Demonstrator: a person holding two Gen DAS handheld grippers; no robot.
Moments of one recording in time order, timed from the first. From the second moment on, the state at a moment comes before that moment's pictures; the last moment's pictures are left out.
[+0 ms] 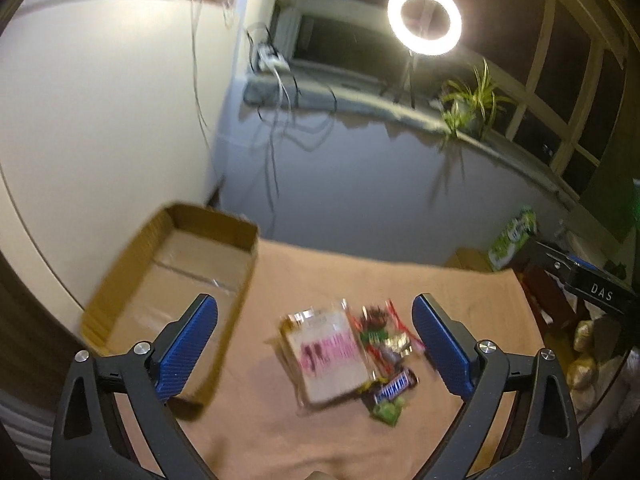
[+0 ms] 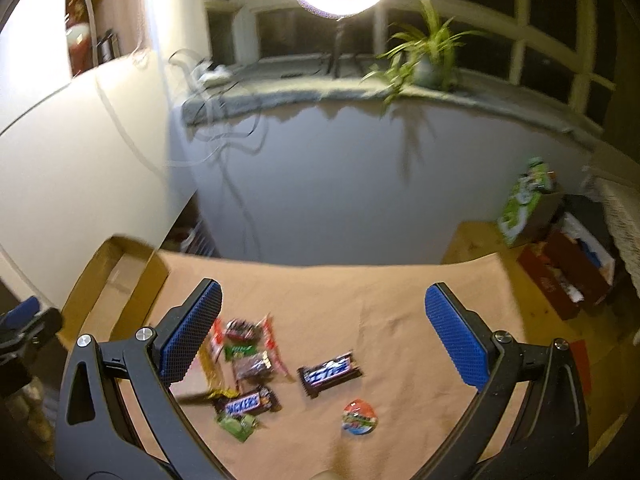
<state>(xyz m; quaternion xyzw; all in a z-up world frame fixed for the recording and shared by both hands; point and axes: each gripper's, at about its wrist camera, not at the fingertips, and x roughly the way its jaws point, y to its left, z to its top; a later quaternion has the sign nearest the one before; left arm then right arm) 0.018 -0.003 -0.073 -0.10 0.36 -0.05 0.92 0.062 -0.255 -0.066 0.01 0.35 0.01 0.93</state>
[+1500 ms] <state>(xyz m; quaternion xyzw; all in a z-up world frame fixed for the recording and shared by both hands) 0.061 -0.018 -0.209 -0.19 0.55 -0.10 0.81 0.147 -0.133 -0.249 0.08 0.62 0.27 0.73</state>
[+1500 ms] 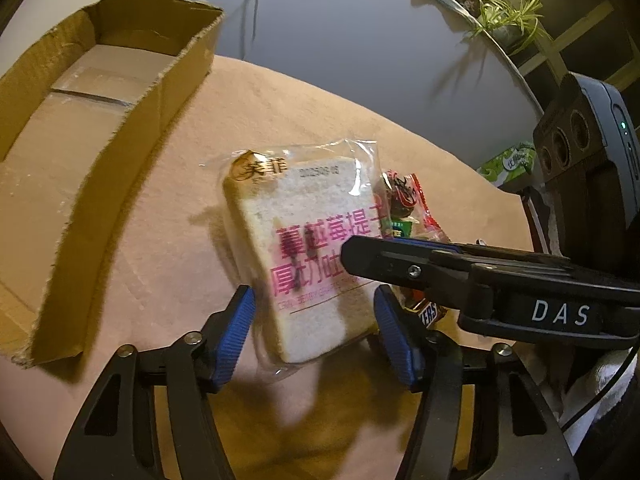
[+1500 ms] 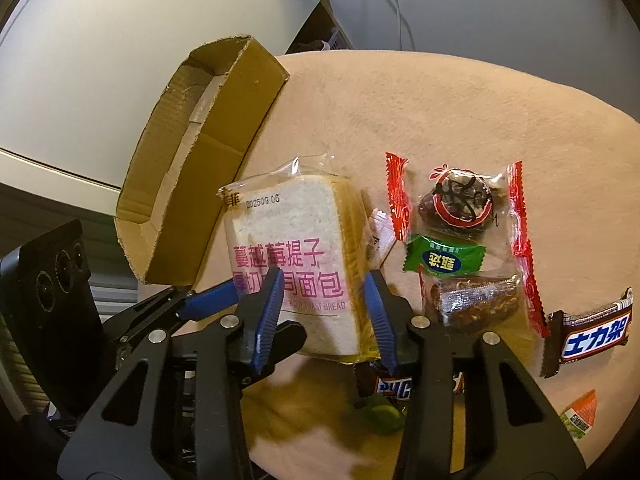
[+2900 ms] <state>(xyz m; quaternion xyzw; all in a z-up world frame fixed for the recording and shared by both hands) 0.020 0.042 -0.131 -0.18 0.45 -0.04 0.88 0.127 -0.053 -0.164 0.03 0.56 0.35 0.75</state>
